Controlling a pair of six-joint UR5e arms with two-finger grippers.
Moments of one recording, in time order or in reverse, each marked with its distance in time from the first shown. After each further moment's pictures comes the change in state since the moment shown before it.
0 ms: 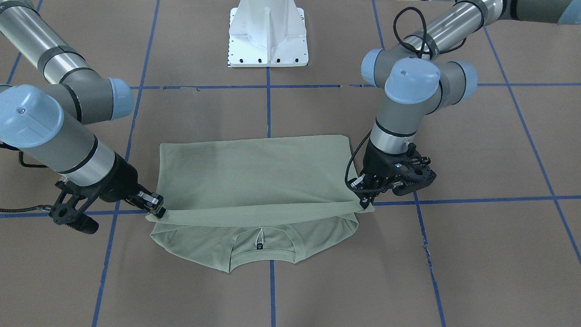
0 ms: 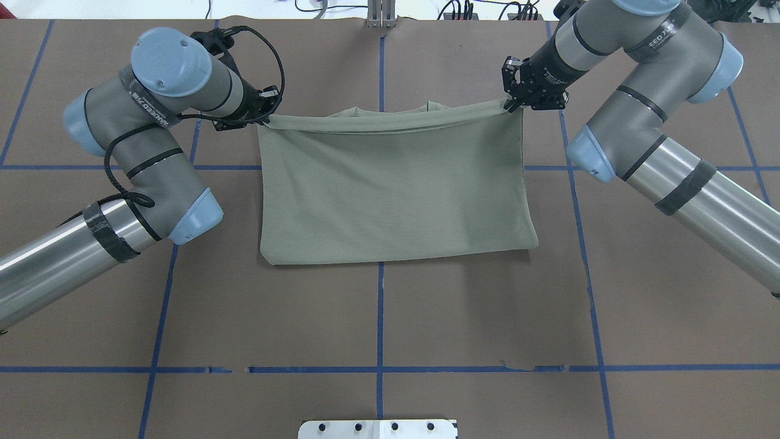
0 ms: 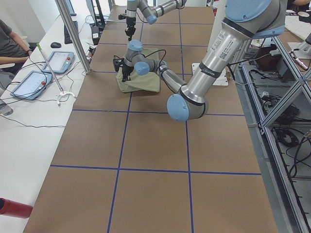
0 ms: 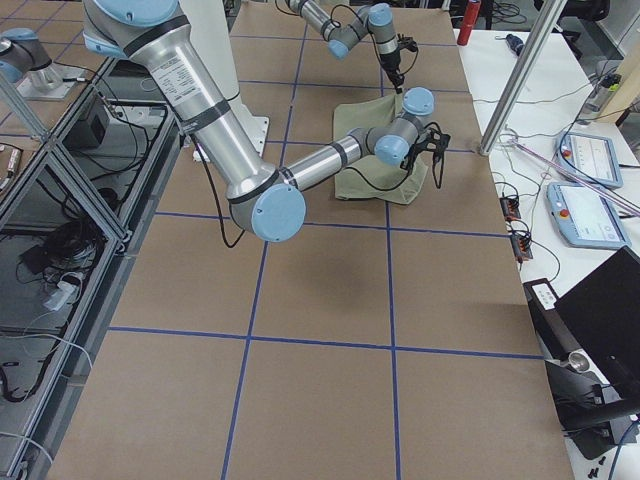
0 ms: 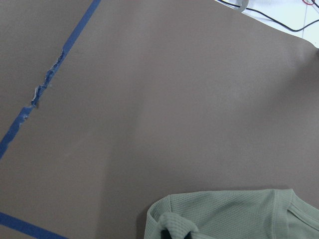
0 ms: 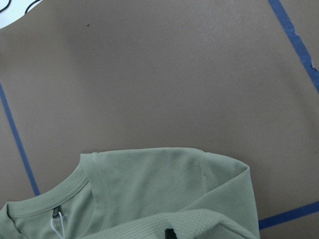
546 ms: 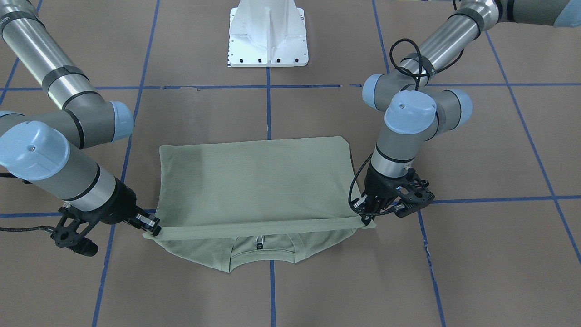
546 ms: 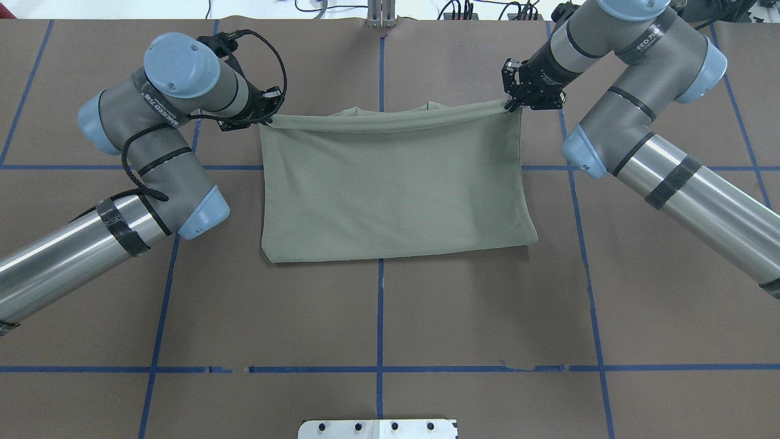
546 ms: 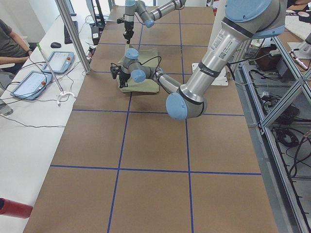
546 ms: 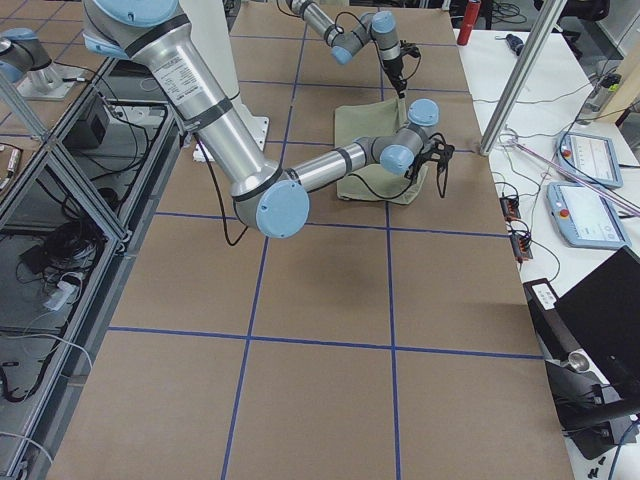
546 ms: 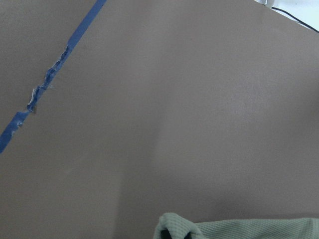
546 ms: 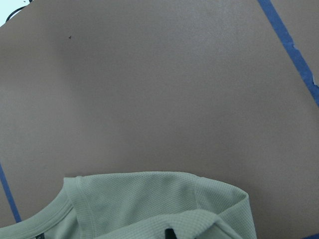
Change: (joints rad) left arm 0.002 -0.034 0.066 -0.029 0.004 -0.020; right arm -0.002 0.037 -0.088 0.036 -0.017 0.001
